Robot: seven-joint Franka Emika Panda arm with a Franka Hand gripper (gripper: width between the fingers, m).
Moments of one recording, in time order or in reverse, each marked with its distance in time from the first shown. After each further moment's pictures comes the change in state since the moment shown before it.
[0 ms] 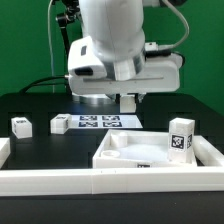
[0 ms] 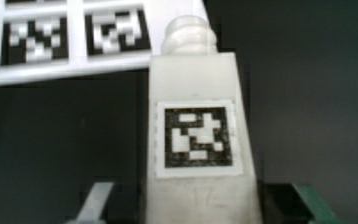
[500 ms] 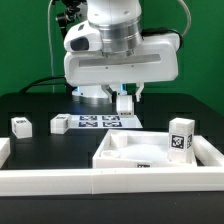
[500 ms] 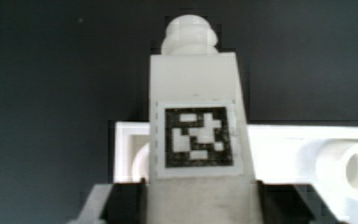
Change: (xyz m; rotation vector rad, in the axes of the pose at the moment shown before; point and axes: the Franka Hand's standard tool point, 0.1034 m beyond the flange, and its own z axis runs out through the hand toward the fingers) arm 0.013 0.003 -0.018 -0.003 0.356 -0.015
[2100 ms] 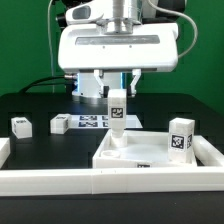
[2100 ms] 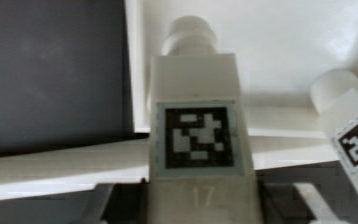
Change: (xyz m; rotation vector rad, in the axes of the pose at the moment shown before) arm 0.060 0.007 -0.043 -0.076 0.711 -0.074
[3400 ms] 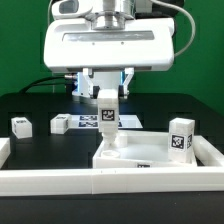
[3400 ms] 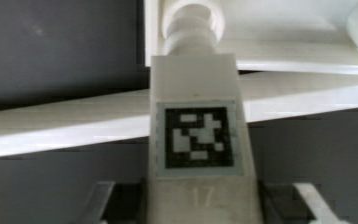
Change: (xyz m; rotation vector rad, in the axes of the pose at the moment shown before) arm 0.043 0.007 0.009 -0.002 0.055 0.009
